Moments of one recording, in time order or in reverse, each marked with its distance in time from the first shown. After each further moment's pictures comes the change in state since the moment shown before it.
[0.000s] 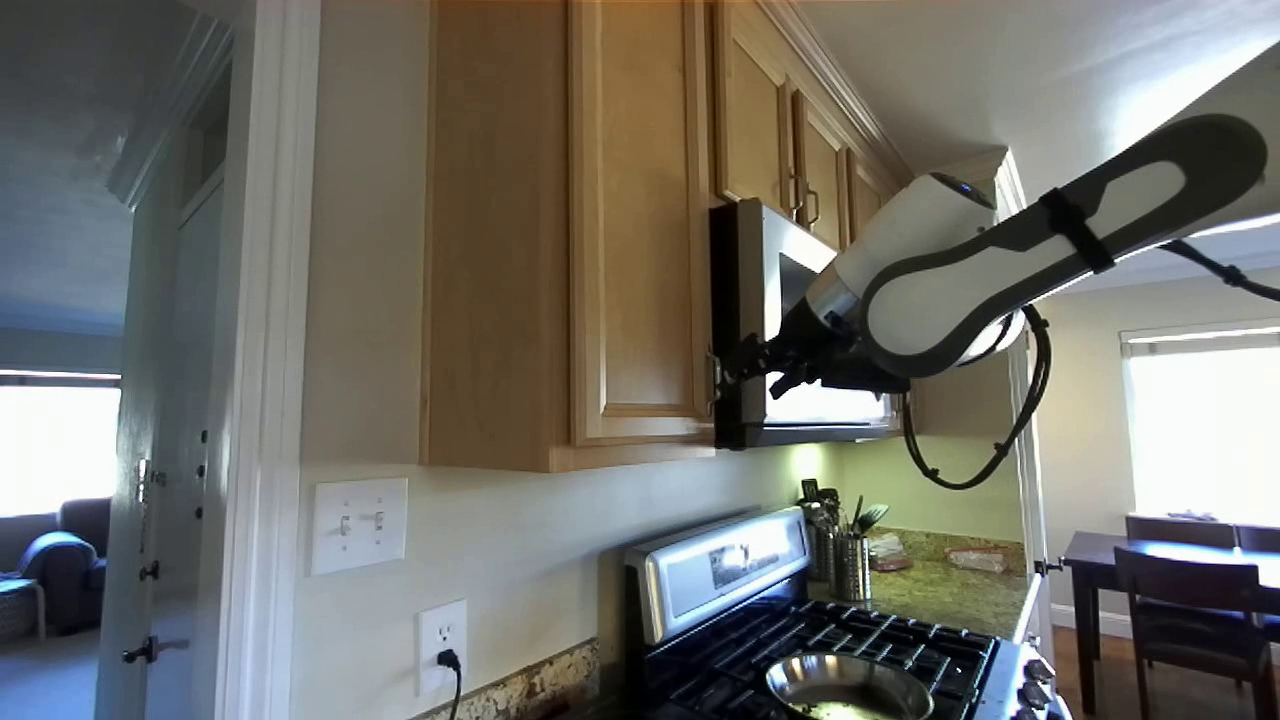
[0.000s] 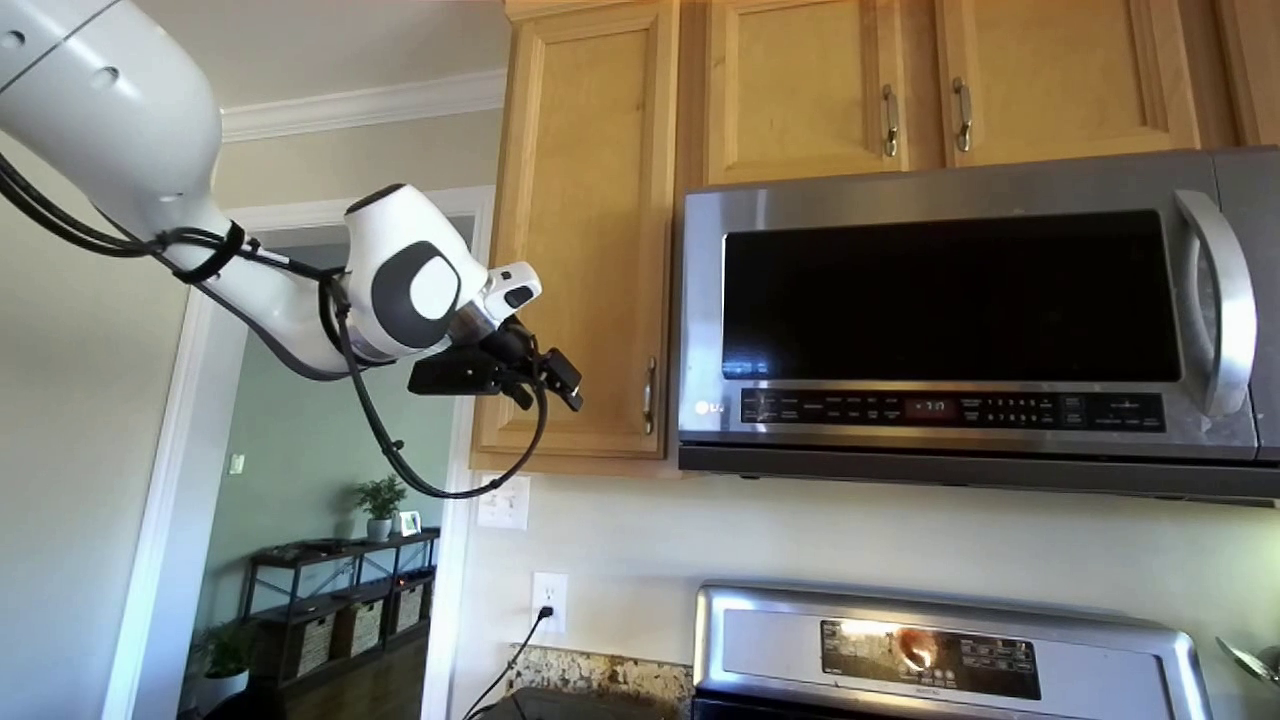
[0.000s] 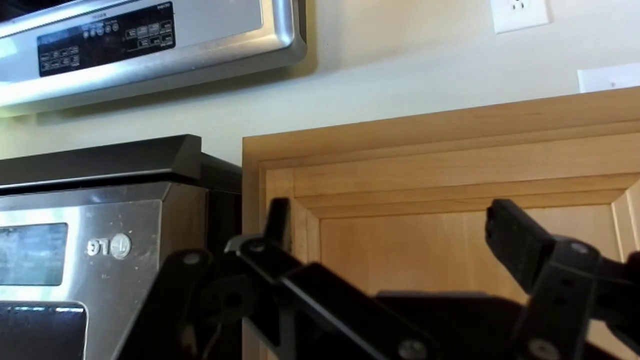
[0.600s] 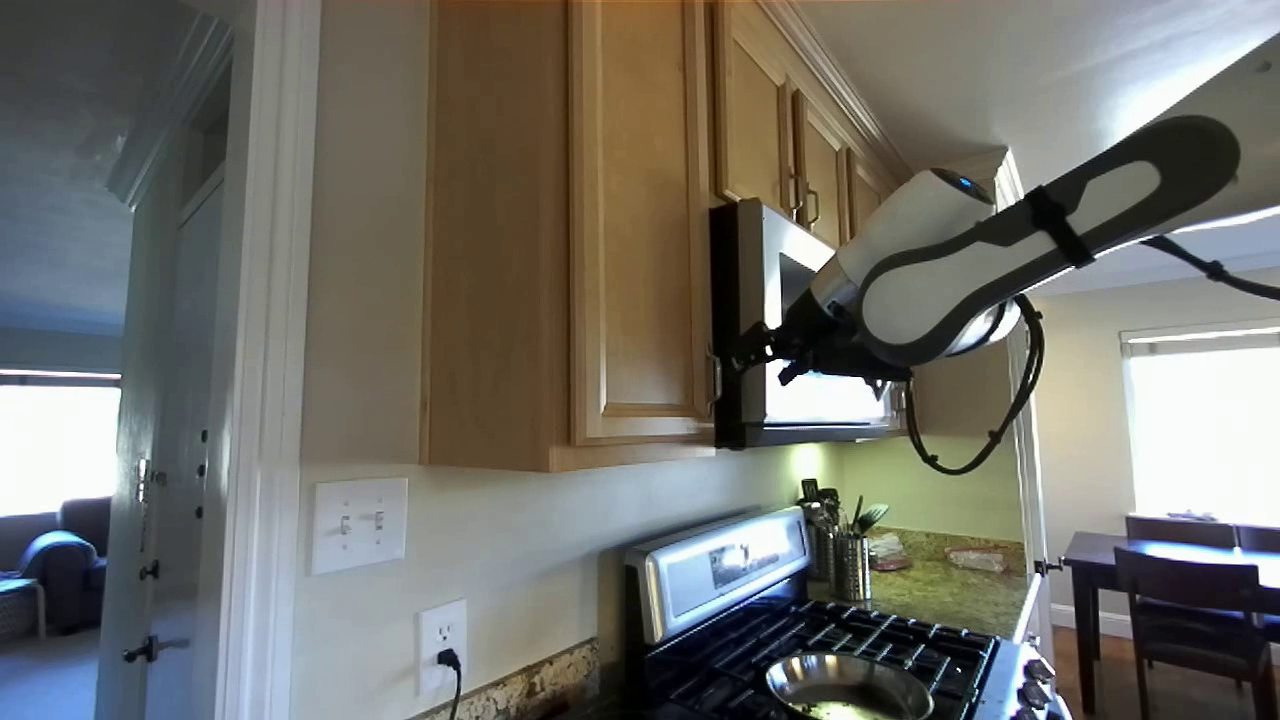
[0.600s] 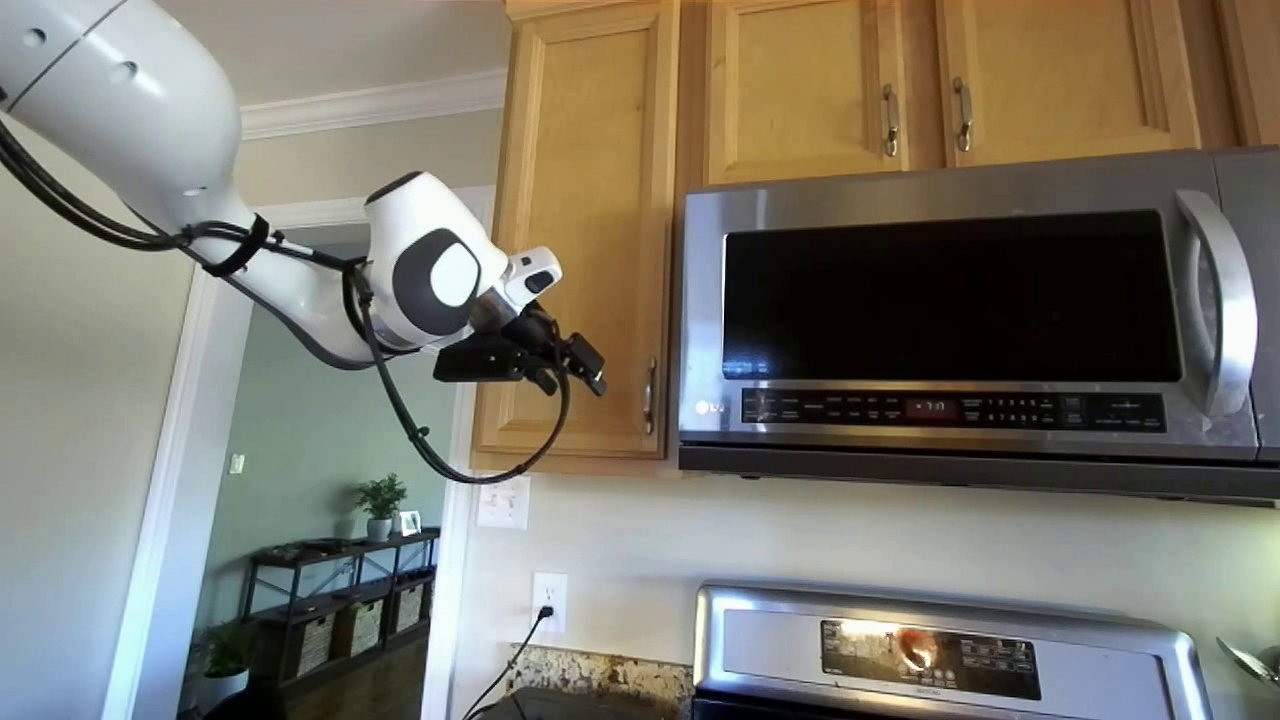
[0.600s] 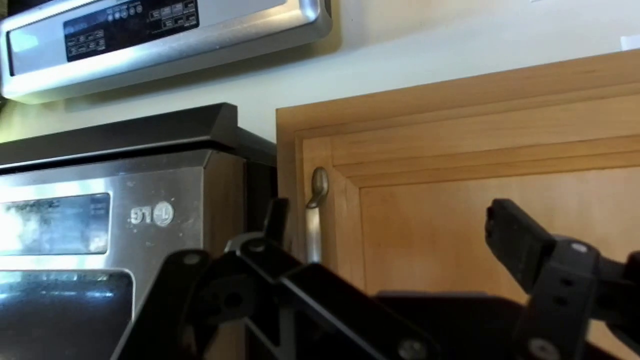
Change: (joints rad) arm -0.060 0.020 0.006 0.049 0.000 0.003 0.004
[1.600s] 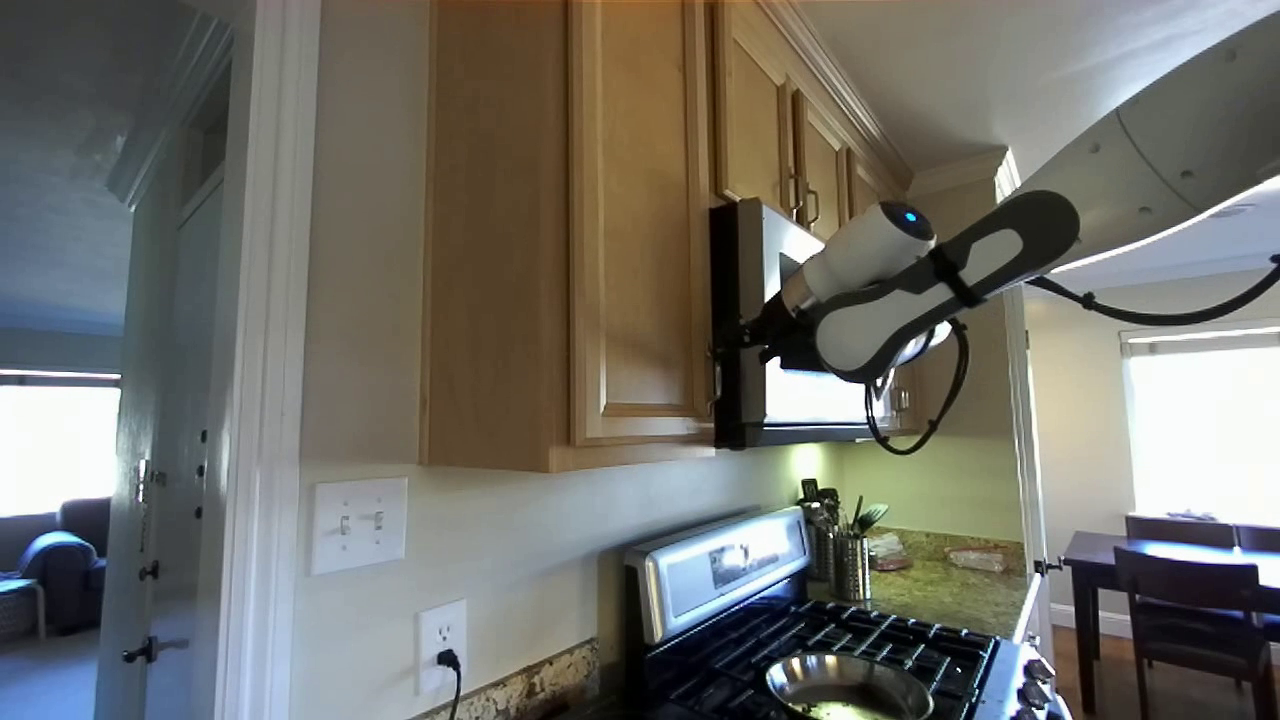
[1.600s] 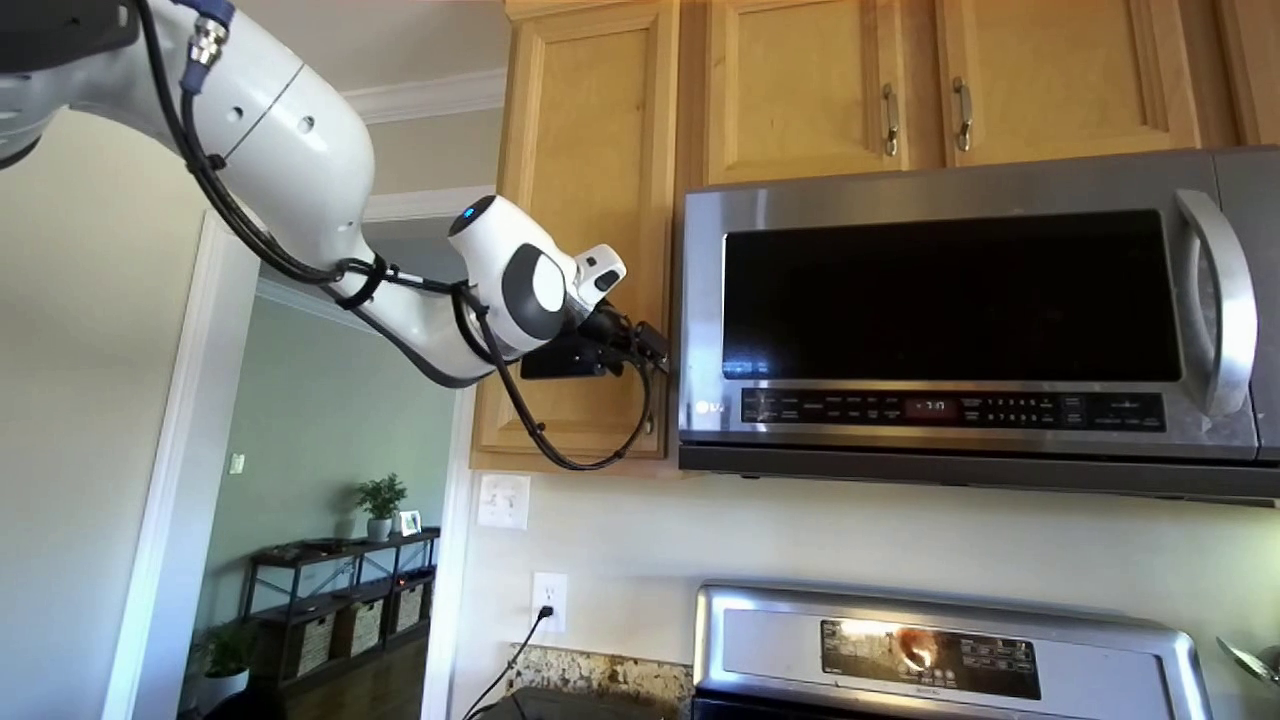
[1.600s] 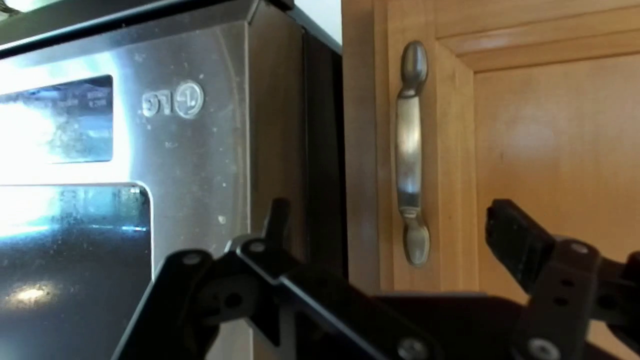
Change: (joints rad) arm -0.374 0.259 0.258 0.276 -0.179 0.144 0.131
